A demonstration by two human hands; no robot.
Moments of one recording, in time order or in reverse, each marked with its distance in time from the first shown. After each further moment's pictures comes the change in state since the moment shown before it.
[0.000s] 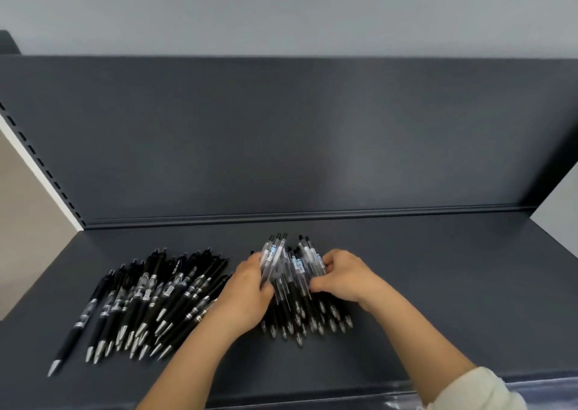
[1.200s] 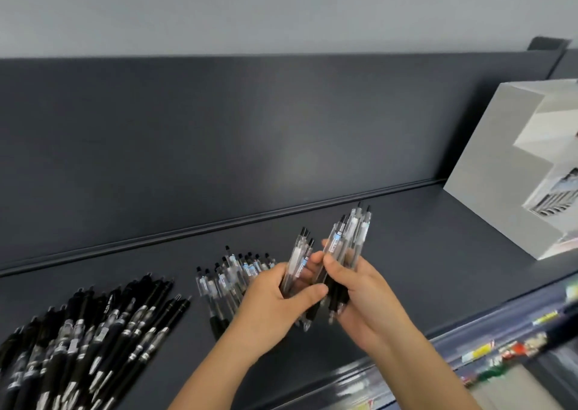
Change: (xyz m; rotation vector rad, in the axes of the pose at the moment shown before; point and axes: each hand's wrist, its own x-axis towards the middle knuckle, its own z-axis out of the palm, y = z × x) left_hand -0.019 0.068 0.032 -0.514 -0.176 0.251; right_hand -0.087 0.022 -0.010 1.484 0.208 -0.153
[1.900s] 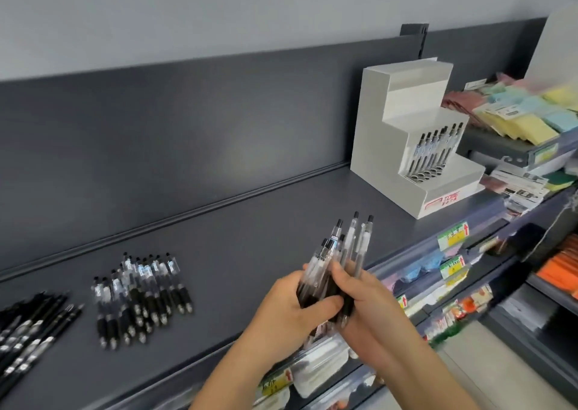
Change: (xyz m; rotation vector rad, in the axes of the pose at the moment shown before) left_hand -0.032 0.062 0.173 -0.012 -0.347 0.035; right_hand -0.091 -0.060 -0.149 0.119 0.074 -0.037
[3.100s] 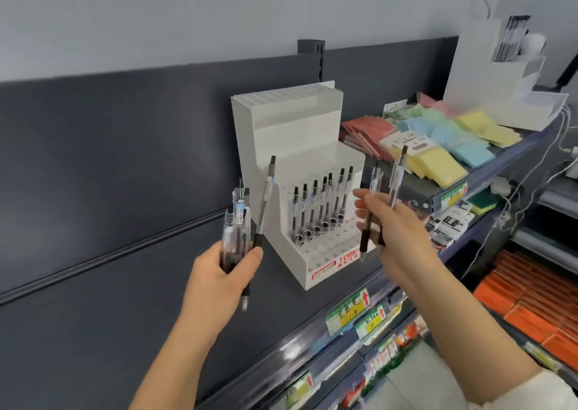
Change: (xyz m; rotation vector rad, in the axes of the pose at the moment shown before) left_hand 0.210 0.073 0.103 0.012 0.476 0.049; right_hand 0.122 -0.255 -0.182 -0.431 0.361 -0.391
